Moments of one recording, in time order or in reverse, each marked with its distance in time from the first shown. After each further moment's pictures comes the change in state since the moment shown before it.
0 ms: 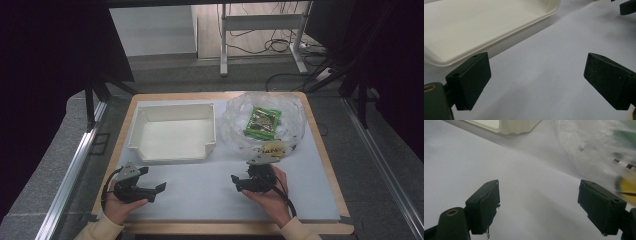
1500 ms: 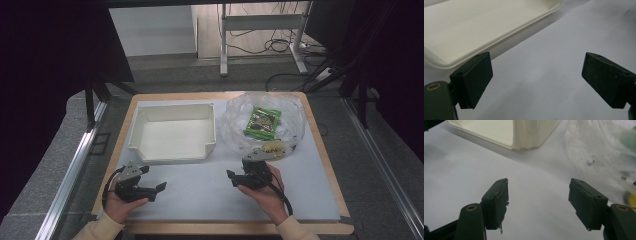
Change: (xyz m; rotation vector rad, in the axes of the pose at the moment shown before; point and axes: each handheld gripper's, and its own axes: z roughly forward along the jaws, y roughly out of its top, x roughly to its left) left arm 0.002 0.000 0.005 0.023 0.012 0.050; right arm 0.015 0.021 -0.009 -0.042 0.020 0.009
